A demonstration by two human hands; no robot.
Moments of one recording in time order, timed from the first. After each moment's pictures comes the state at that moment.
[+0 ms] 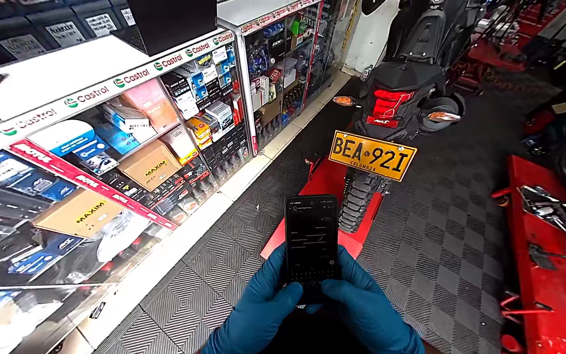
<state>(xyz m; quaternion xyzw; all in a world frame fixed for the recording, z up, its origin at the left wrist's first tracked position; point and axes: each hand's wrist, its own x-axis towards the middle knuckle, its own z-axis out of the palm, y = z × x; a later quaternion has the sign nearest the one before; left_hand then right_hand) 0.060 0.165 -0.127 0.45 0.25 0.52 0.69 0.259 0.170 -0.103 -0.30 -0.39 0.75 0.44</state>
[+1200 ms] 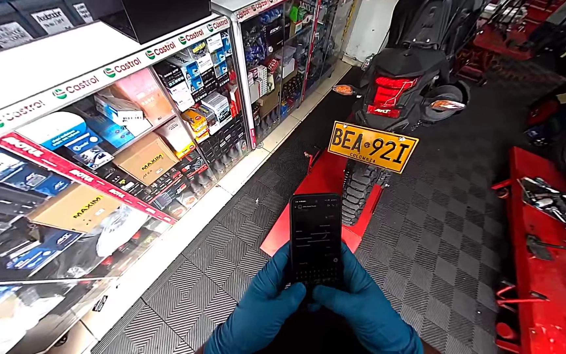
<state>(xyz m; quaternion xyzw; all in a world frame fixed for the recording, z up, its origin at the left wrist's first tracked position) 0.068 0.159 -0.137 0.44 0.25 0.50 0.71 0.263 0.160 -0.108 -0.34 -0.38 0.74 0.44</state>
